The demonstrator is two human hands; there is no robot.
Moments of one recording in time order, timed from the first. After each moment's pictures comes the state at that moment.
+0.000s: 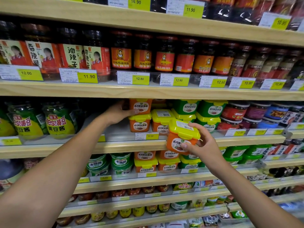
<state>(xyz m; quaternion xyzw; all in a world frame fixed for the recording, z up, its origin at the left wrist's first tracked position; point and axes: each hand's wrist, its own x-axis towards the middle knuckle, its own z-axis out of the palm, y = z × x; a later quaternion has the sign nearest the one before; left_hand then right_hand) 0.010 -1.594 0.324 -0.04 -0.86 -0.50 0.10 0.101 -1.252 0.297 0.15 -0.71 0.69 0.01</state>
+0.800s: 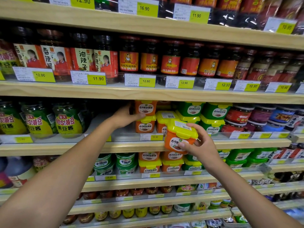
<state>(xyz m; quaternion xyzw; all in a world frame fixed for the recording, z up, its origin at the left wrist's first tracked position) 0.020 -1.591 0.320 -0.05 -0.87 -0.48 0.09 0.099 -1.269 0.297 0.17 -0.71 0.68 0.00</state>
